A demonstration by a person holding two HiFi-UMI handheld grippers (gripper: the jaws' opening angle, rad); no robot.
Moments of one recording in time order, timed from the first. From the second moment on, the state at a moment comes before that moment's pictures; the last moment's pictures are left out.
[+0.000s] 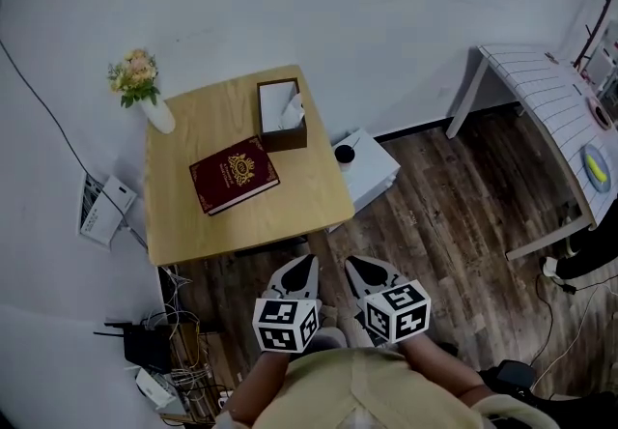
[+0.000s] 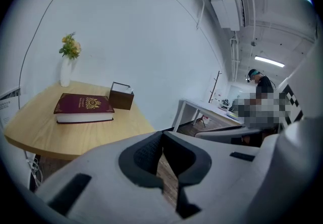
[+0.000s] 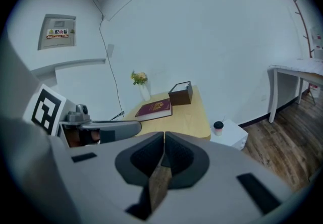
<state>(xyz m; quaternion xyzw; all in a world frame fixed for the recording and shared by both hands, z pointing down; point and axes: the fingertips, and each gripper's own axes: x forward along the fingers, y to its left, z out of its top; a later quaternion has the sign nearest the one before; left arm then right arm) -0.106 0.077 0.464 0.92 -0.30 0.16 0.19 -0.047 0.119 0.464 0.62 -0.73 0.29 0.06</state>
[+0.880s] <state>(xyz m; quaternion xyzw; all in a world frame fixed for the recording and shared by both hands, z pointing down) -0.107 0.018 0.470 0.93 -0.27 0.18 0.18 -0.050 0.036 0.459 0.62 -0.73 0.28 0.06</state>
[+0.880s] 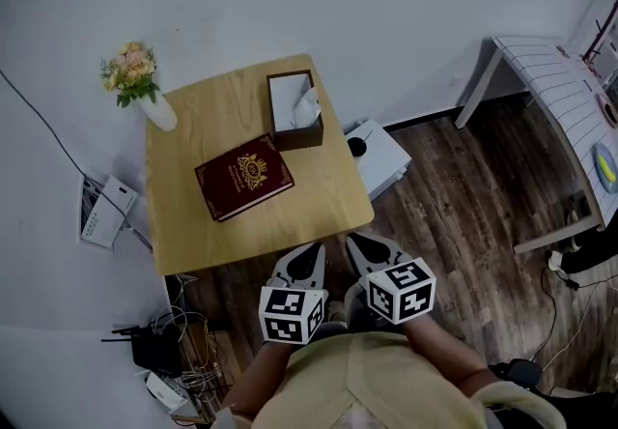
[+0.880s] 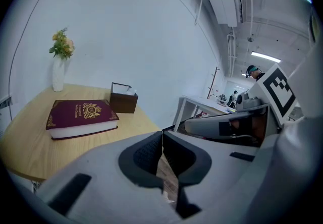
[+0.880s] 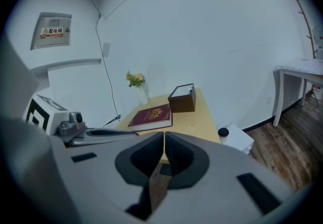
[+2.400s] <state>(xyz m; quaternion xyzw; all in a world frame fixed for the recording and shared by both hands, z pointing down) 0.011 -0.196 0.454 0.88 -0.39 0.19 0.16 0.065 -0.170 0.446 0.52 -0.80 0.29 0.08</state>
